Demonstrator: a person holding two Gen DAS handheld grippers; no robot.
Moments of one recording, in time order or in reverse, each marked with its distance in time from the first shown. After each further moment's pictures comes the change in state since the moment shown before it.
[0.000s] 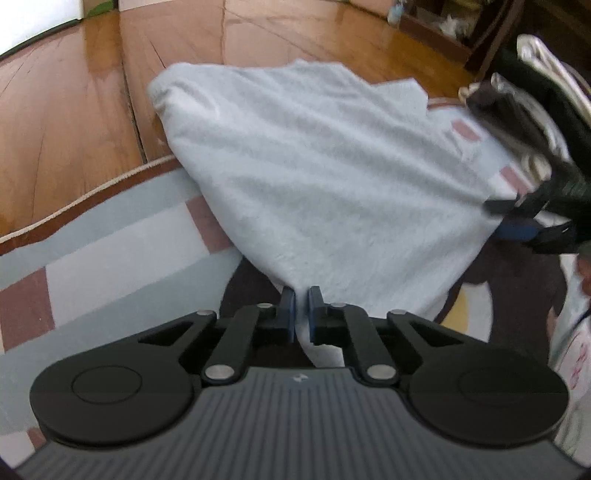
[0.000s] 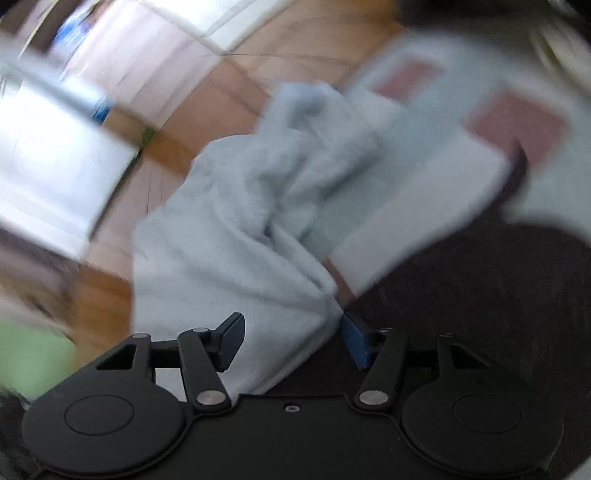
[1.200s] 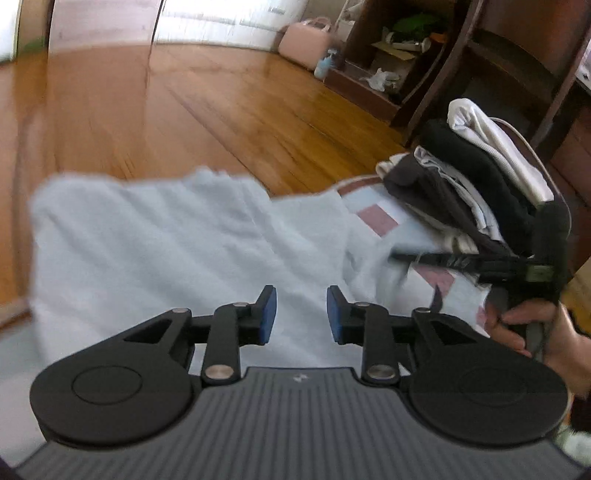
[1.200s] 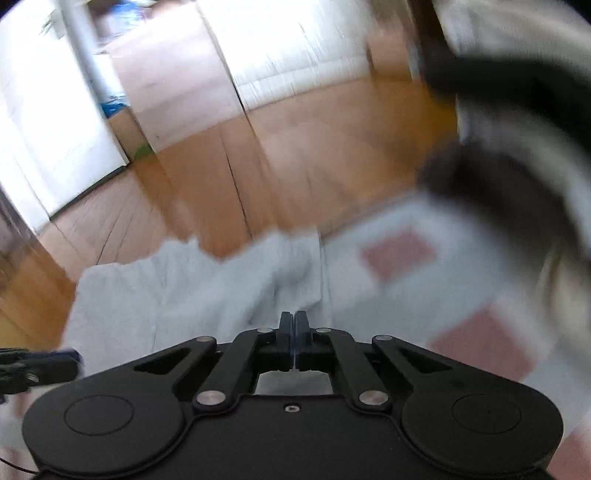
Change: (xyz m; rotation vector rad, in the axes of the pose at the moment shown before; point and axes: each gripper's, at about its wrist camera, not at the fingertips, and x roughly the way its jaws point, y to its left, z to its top) left arm 0.047 -0.061 0.098 0.004 -0.100 -0.248; right arm -0.004 0.011 0.063 -0.314 -0.243 -0.216
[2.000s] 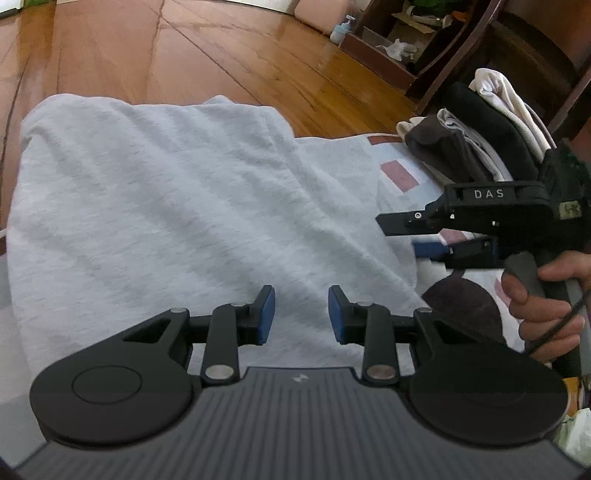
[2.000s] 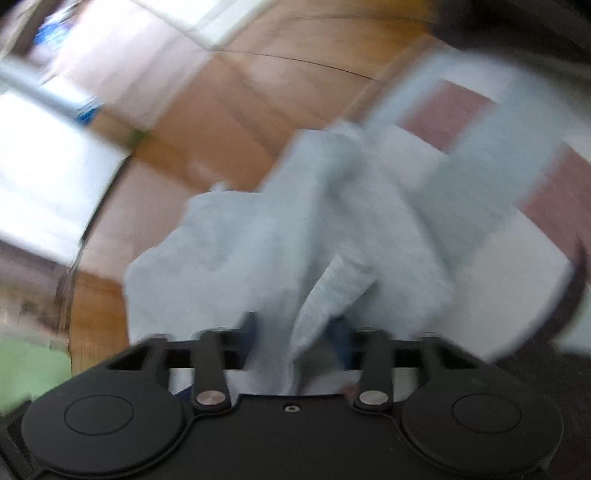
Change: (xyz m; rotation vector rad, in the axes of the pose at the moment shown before) left arm 0.025 0.032 -0.024 -0.040 0.070 0.000; right arm 0.045 0.022 -0.008 0.314 0.272 0.215
